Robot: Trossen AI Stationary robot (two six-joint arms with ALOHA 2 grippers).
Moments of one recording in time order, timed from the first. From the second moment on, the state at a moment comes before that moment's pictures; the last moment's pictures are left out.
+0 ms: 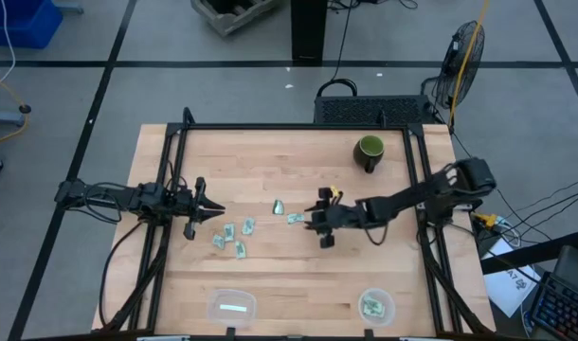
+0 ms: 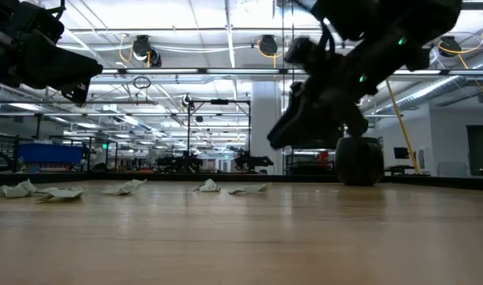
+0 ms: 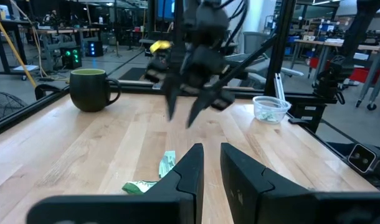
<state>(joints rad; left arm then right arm) -0.13 0.10 0.01 0.06 -0.03 -0.08 0.17 1.64 0.73 0.25 0.34 -0.20</state>
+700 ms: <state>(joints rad) -0.13 0.10 0.01 0.06 -0.03 -0.08 0.14 1.89 0.81 0.30 0.36 -0.30</state>
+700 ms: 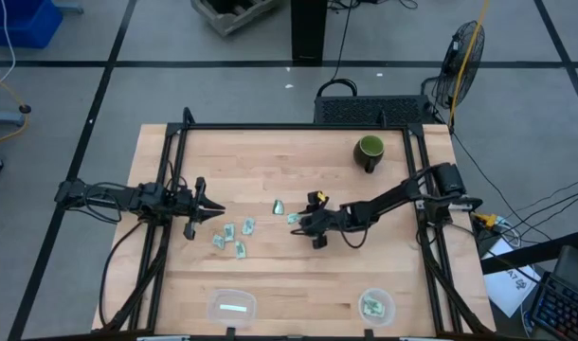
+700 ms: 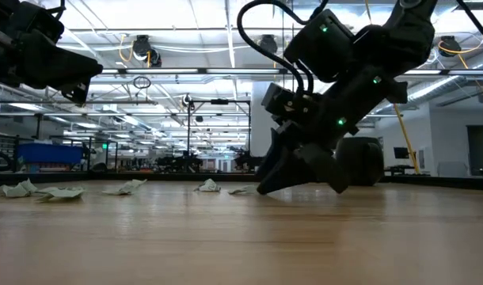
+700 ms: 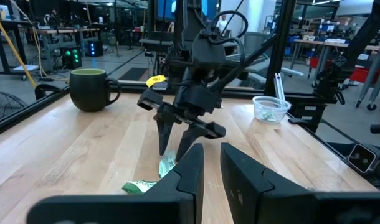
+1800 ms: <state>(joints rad) -0.13 0.10 0.01 0.06 -0.03 -0.08 0.19 1.85 0.80 0.18 0.45 -0.22</state>
